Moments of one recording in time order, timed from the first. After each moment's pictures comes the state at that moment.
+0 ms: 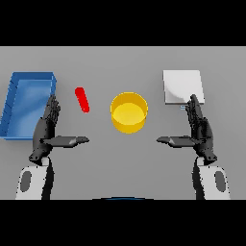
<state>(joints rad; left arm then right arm) 0.00 0.00 0.00 -1.57 0.00 0.00 0.00 0.00 0.00 0.00 -1.57 0.00 0.00 0.00</state>
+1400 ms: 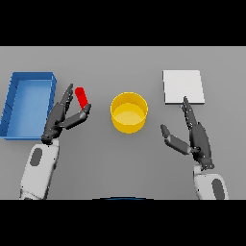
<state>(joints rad) -0.24 0.06 -0.03 -1.29 -0.15 -0.02 0.00 0.08 -0.05 0.13 -1.69 0.21 -0.02 -0.10</state>
